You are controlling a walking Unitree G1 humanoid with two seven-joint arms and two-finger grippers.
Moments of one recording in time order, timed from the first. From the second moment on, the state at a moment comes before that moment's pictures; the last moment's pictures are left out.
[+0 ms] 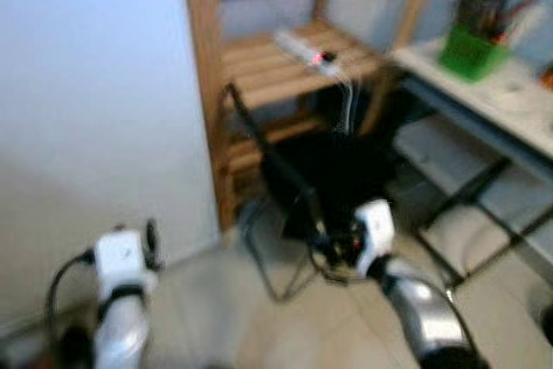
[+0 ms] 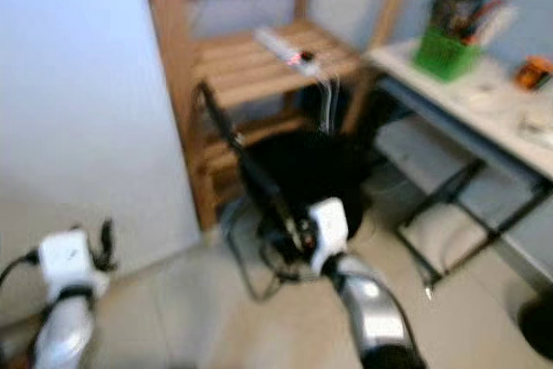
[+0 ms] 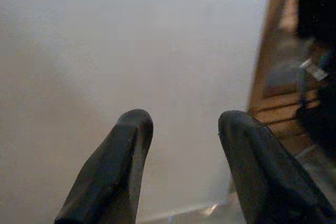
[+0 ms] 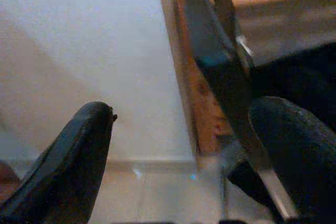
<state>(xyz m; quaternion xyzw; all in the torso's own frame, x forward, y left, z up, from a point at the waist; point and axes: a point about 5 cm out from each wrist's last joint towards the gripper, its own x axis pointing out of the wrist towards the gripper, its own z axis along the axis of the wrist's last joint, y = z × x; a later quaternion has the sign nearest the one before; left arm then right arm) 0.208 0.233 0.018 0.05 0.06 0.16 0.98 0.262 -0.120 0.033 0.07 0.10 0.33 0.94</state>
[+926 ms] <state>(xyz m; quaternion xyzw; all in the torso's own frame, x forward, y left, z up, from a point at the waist) 0.238 0.219 0.058 0.06 -0.04 0.10 0.99 0.277 -0.146 0.036 0.05 0.08 0.15 0.98</state>
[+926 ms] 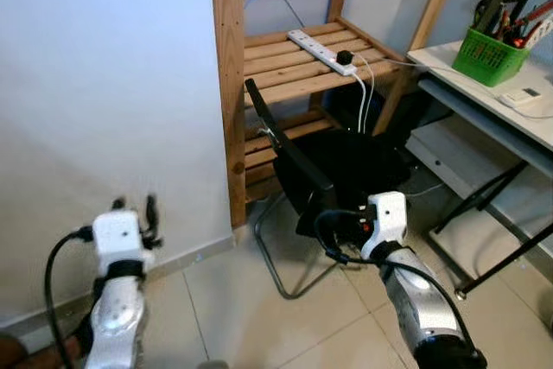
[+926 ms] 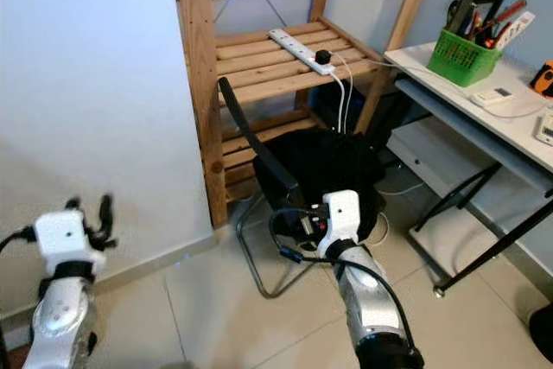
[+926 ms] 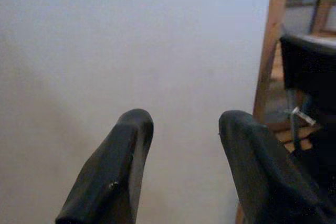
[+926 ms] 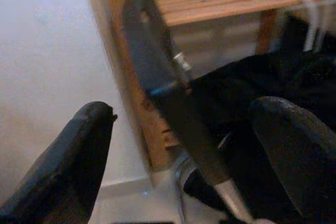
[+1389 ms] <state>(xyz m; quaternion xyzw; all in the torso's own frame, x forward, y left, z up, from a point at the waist) 0.245 0.190 0.088 0.03 -0.07 0.04 1.00 0.278 -0.174 0.050 0.05 0.02 0.07 1.00</state>
